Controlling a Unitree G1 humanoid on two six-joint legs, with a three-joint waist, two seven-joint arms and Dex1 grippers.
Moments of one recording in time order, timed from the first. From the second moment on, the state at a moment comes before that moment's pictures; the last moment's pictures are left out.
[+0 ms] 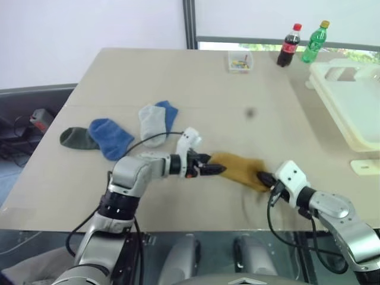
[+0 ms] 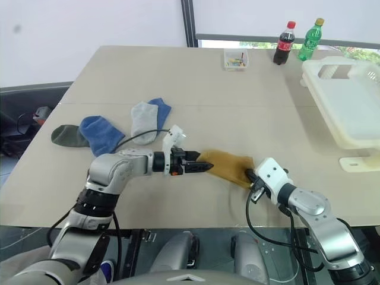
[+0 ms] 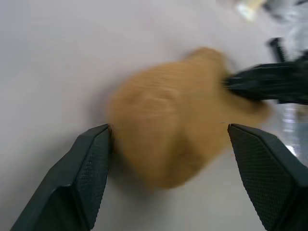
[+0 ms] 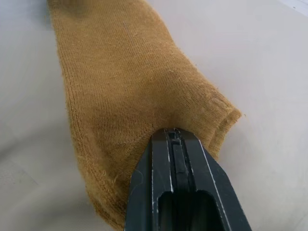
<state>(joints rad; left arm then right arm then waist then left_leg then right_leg) -0.56 0.38 -0.16 -0.02 -0.58 1.14 -0.83 0.08 -0.60 0.12 -0.49 0.15 0.47 0.55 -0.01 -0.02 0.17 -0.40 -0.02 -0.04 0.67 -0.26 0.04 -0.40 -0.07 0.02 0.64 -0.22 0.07</state>
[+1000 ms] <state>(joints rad) -0.74 0.13 -0.23 0.24 -0.69 1.18 -0.95 0.14 -0.60 0.08 -0.62 0.13 0.60 0.53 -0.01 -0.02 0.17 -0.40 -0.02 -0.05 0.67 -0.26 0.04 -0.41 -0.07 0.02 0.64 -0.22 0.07</state>
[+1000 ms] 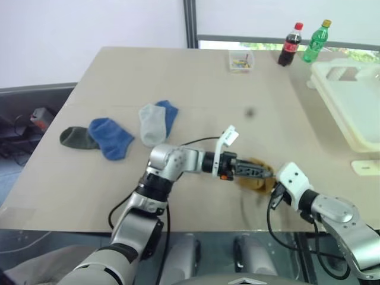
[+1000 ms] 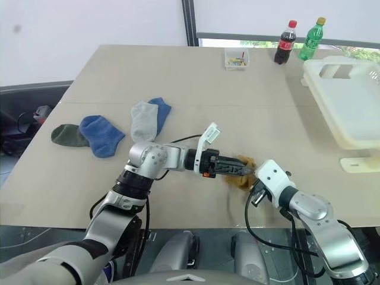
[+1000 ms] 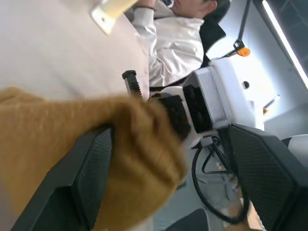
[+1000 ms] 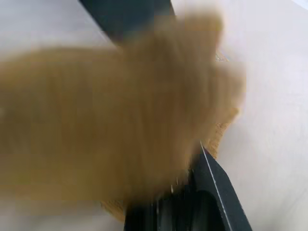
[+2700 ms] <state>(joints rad) -0.49 0.53 -0.24 -0.19 -0.42 0.45 -1.21 -0.18 -0.74 0.04 -0.42 0.51 0.98 0.58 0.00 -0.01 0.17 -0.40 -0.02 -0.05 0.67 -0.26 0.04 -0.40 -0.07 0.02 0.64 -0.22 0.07</state>
